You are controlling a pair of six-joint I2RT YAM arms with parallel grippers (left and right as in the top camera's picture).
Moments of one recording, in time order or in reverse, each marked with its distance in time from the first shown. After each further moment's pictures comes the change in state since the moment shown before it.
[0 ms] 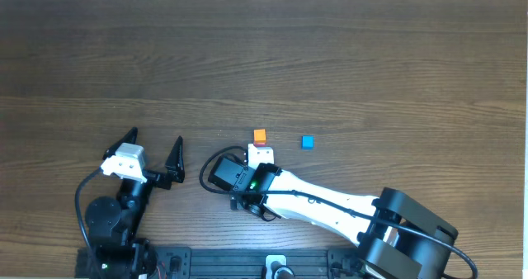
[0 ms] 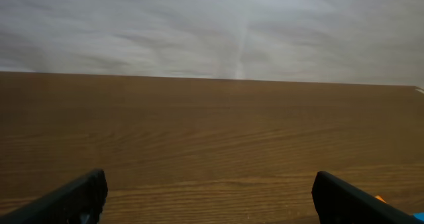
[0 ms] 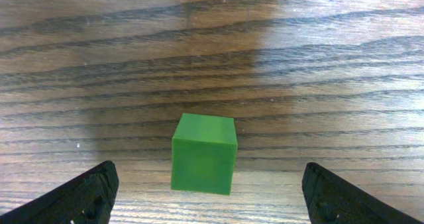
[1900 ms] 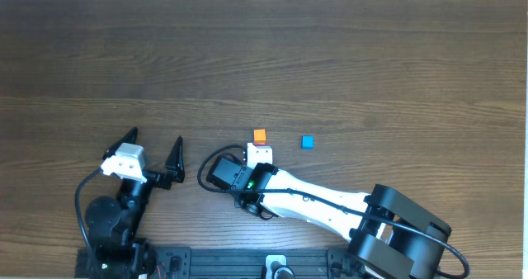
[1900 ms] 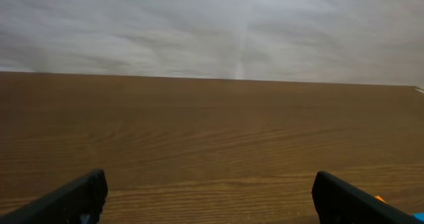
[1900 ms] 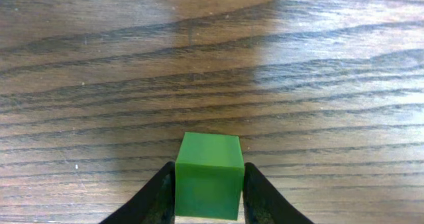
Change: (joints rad) left arm 0.000 0.000 0.000 0.000 0.000 0.000; right arm 0.000 0.029 0.001 0.035 0.022 0.016
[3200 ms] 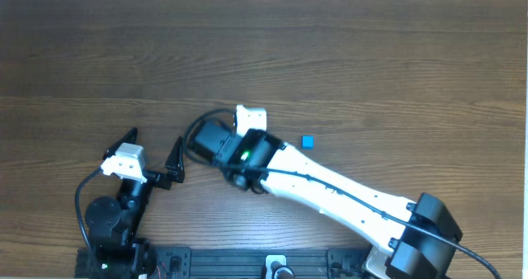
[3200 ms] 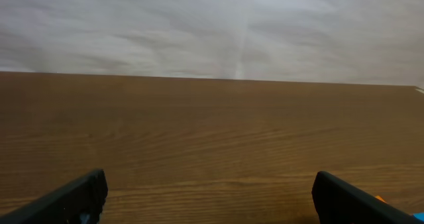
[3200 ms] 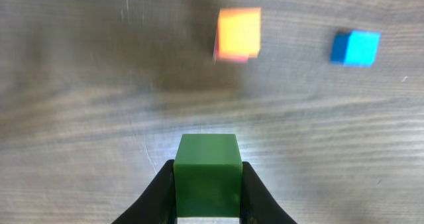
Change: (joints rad) left arm 0.000 0.000 0.000 0.000 0.000 0.000; right arm -0.064 -0.044 0.436 -0.419 0.132 -0.077
